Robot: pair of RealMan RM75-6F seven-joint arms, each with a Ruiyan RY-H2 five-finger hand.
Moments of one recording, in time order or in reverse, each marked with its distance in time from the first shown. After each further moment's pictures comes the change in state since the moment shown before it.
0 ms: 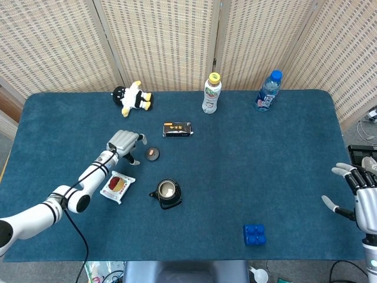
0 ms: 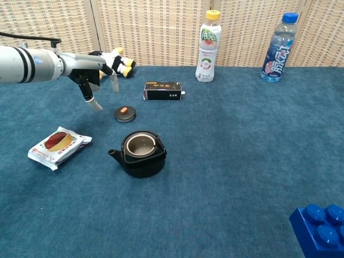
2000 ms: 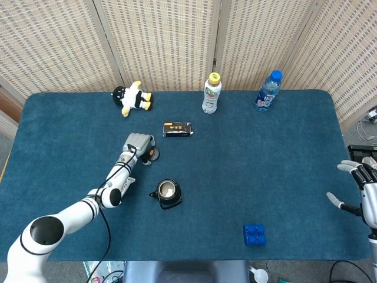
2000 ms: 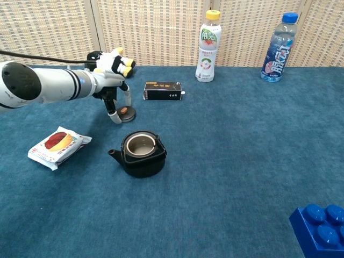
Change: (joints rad) left arm -0.154 -0.270 0.041 0.279 -0.507 -0.016 0.362; right arm 0.004 0.031 0.029 0.016 0.047 -0.080 0.100
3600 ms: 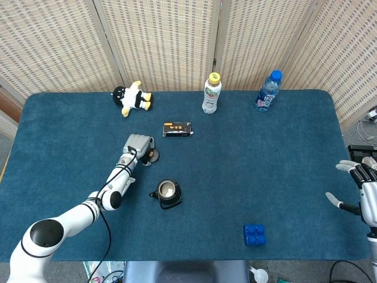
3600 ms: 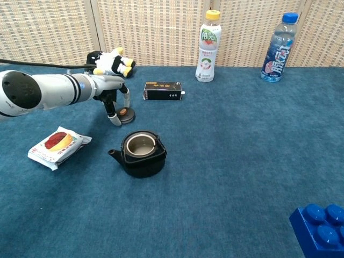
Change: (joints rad) left arm 0.036 -0.025 -0.047 0.013 0.072 0.015 0.014; right arm 0.008 -0.001 0.001 0.007 0.009 -0.026 0.009
